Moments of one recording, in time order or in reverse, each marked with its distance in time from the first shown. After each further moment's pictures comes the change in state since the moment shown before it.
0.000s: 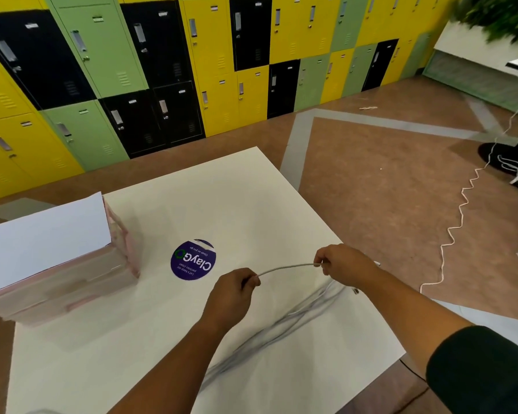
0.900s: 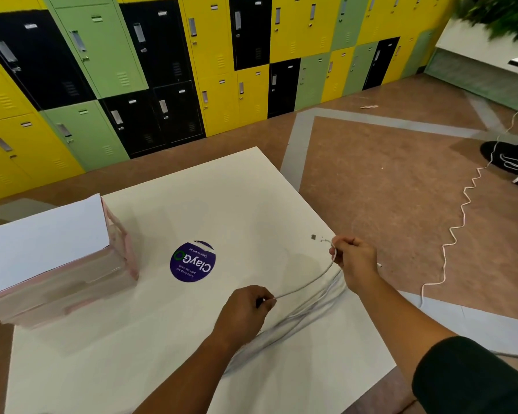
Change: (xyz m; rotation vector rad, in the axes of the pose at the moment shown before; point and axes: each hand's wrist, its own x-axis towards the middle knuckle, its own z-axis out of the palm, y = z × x) left_hand -0.013 0.003 0.027 -0.029 -0.109 -0.011; right_hand 0.012 -0.001 0.016 1.681 0.587 0.434
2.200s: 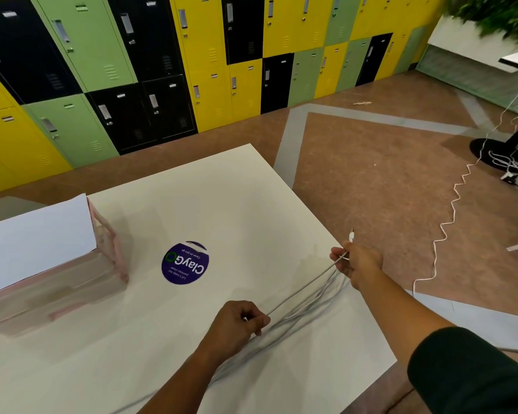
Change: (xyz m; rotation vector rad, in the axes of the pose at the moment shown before) left_hand -0.012 -0.010 -0.004 -0.265 -0.125 -0.149; right_hand 0.024 0.000 -0.012 -0.043 0.204 0.203
